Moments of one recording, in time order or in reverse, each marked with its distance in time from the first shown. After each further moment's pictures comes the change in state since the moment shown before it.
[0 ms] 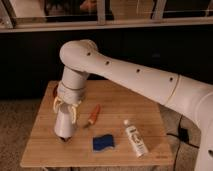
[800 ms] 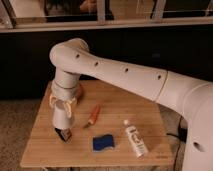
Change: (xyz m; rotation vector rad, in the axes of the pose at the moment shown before) arm 0.020 -0.034 0.015 0.033 0.115 -0.050
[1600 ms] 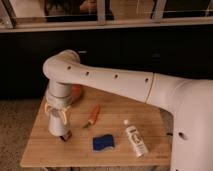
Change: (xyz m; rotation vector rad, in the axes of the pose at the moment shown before) arm -0.011 -0.008 0.047 -0.033 -0.014 -0.054
